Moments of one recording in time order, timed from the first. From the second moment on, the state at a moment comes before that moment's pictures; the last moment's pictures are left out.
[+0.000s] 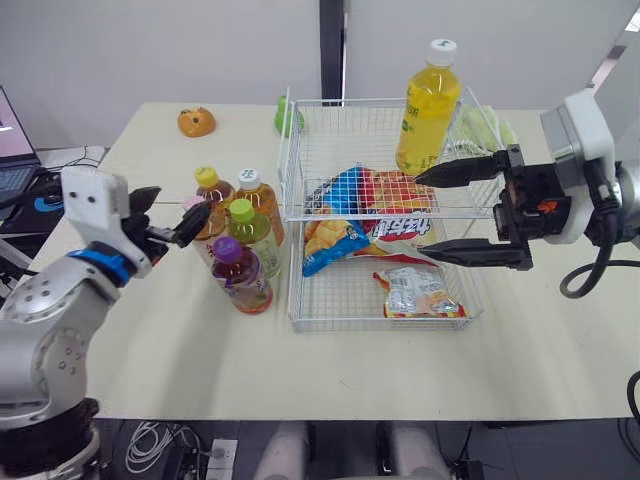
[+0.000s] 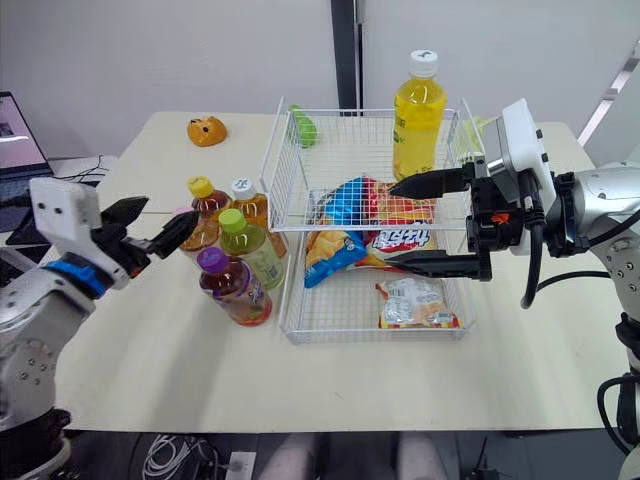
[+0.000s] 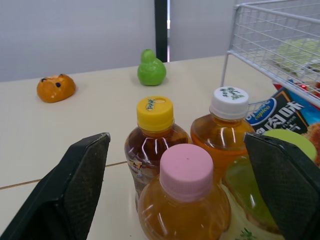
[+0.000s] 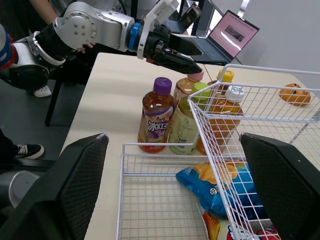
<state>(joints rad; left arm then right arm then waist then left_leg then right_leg) -0.29 0.60 0.44 -0.46 -0.56 0.82 -0.31 -0.77 -0.94 -0.06 -0.37 0.85 0.74 1.13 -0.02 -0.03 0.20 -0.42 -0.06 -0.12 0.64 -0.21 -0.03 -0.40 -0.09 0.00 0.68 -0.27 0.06</state>
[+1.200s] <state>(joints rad) -0.28 0.61 0.43 -0.44 -0.59 0.86 -0.30 -0.81 -0.90 -0.06 -0.38 0.86 0.79 1.11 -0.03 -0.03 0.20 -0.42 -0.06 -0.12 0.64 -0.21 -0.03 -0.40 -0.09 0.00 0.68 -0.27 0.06</state>
